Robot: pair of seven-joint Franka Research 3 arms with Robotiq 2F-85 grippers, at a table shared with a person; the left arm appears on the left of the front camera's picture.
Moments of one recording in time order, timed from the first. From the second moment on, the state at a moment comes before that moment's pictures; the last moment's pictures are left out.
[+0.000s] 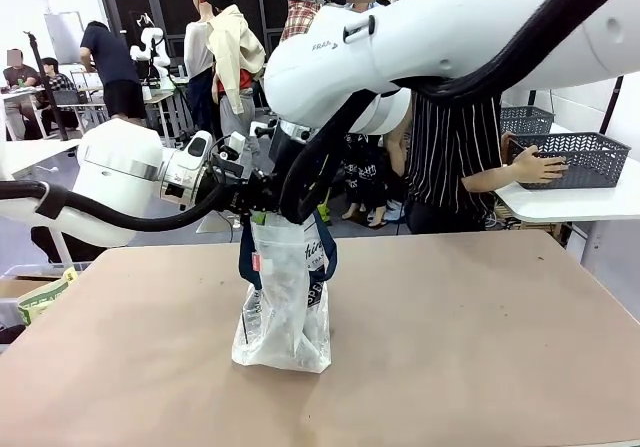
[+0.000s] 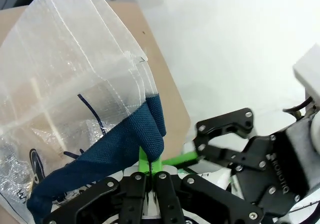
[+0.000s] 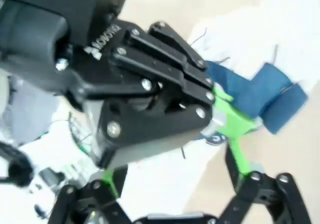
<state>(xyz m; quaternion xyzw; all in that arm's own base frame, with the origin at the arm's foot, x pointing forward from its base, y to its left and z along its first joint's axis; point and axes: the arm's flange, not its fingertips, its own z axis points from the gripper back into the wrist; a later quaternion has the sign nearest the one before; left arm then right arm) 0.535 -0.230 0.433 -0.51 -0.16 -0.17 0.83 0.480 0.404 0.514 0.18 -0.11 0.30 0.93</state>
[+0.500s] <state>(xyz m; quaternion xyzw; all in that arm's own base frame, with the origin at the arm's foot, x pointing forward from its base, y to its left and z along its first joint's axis) 0.535 -0.229 0.433 -0.51 -0.16 -0.17 0.83 0.441 0.332 0.534 0.18 -0.15 0.24 0.94</state>
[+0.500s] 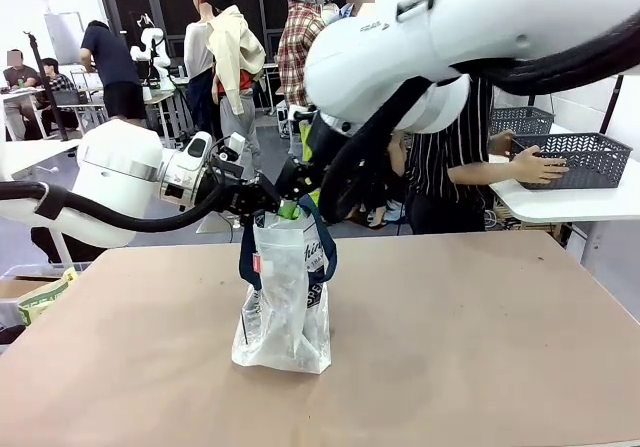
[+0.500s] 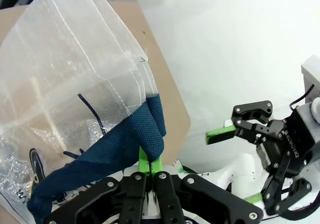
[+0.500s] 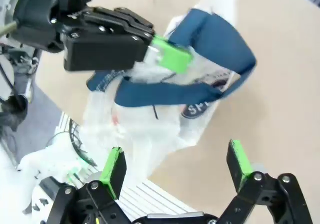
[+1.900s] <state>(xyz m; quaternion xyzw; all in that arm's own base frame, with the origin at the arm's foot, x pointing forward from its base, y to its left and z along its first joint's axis) 0.530 -0.228 0.505 -0.34 -0.15 -0.23 0.90 0.427 0.081 0.553 0.10 -0.20 -0.18 0.96</state>
